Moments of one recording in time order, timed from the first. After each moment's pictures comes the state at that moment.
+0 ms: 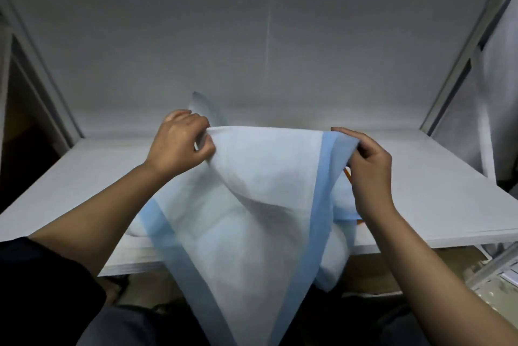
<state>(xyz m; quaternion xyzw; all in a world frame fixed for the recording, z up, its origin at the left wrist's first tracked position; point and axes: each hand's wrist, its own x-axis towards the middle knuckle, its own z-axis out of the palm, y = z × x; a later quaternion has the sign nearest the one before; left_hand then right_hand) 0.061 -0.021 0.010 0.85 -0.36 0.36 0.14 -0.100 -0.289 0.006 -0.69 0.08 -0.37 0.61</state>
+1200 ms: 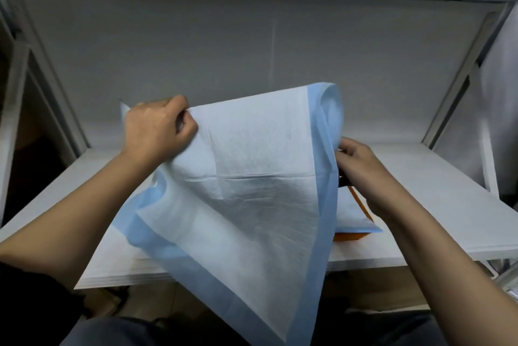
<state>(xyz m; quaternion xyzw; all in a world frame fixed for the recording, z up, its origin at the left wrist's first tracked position) 0.056 0.001 0.059 0.85 -0.21 0.49 0.07 -0.105 -0.278 0.057 -0.81 0.05 -0.13 0.57</state>
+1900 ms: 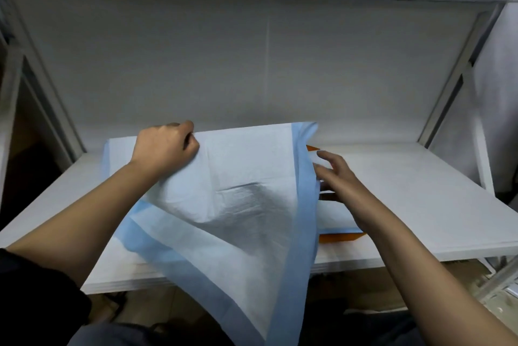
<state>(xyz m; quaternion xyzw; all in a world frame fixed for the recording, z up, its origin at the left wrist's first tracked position) 0.069 -0.005 0.035 0.92 -0.21 0.32 0.03 -0.098 -0.286 0.017 -0.77 0.09 -0.06 0.62</state>
